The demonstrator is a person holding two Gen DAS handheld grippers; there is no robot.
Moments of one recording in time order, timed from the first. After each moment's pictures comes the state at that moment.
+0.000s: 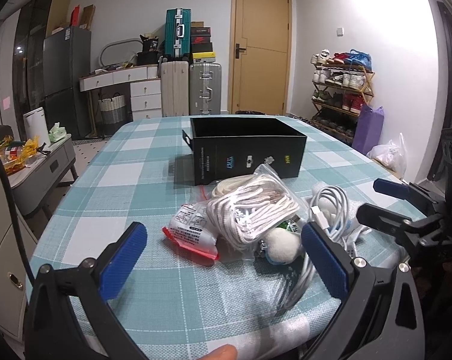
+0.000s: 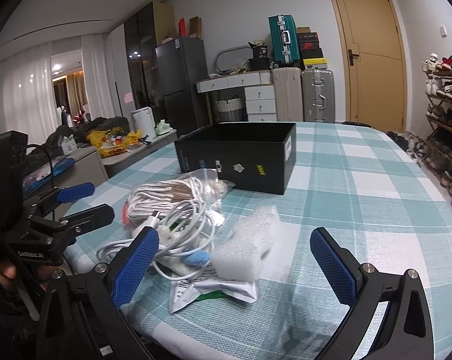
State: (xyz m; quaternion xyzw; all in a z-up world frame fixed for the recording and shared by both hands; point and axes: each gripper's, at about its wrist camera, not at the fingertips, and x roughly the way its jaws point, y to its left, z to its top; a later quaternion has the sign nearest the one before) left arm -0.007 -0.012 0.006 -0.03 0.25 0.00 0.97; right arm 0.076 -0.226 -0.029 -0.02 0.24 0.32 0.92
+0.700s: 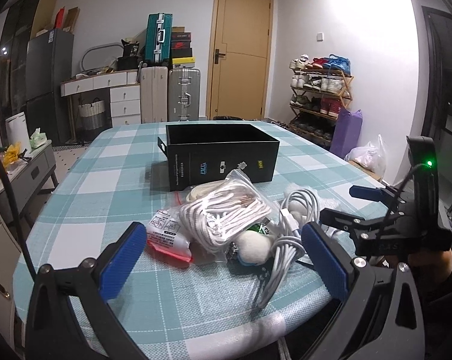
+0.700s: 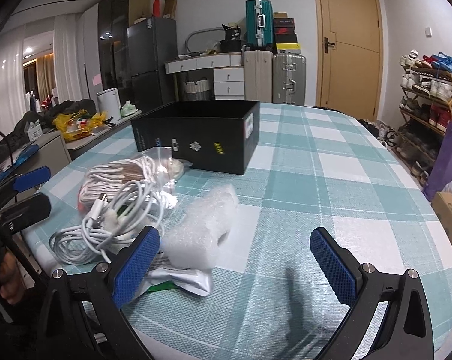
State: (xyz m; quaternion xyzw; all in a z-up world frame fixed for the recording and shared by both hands) left arm -0.013 -0.019 0.010 -0.03 0.24 -0.05 0.97; right arm 0.099 -0.230 -0.045 -0.06 0.29 0.24 0.93
